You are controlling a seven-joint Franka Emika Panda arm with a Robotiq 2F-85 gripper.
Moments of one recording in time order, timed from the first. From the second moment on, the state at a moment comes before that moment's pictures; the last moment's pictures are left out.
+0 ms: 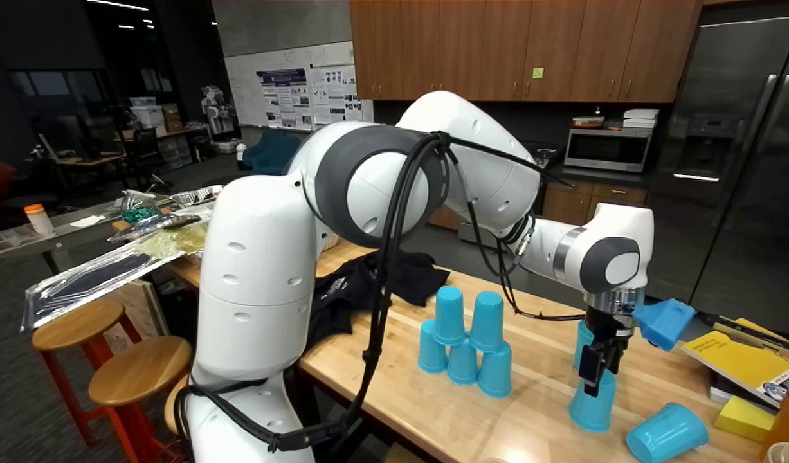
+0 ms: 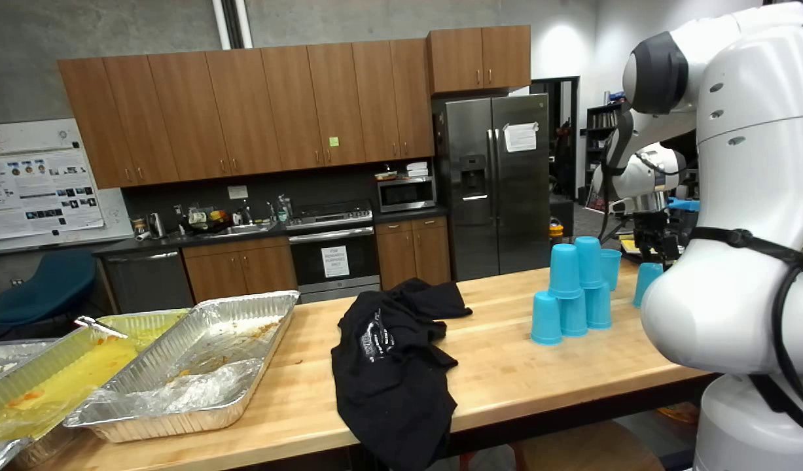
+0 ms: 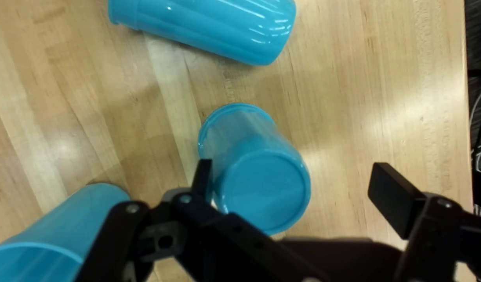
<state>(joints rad) -0.40 0.28 -0.27 -1.96 -0.13 2.20 -1.81</state>
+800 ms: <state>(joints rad) -0.40 0.29 -0.27 -1.97 -0.13 2.21 -1.79</state>
